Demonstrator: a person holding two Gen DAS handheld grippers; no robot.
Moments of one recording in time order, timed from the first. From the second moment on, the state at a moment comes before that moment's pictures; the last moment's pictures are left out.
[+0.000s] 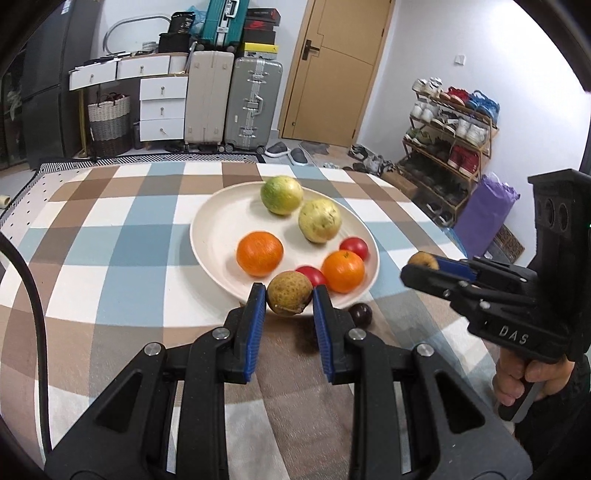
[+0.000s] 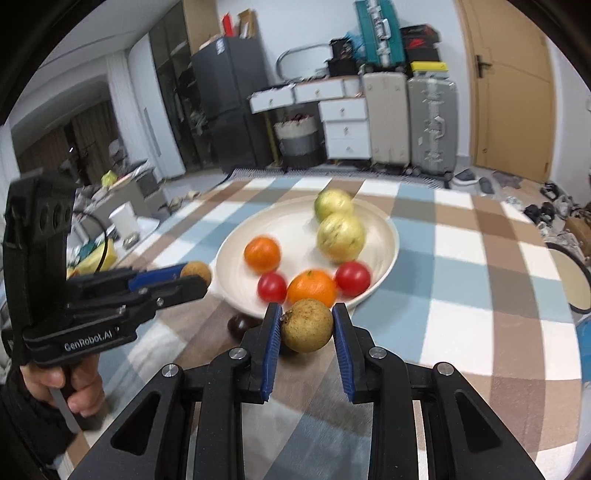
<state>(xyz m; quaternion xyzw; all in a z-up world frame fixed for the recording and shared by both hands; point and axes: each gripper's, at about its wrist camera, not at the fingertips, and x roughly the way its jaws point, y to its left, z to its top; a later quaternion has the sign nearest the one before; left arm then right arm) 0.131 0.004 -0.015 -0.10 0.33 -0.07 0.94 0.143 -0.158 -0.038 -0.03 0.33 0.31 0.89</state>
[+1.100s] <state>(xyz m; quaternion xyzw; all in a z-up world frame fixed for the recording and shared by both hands) 0.205 0.040 -0.024 -0.10 0.30 -0.03 0.95 0.220 -0.155 -0.039 0.02 0.35 0.26 0.90</state>
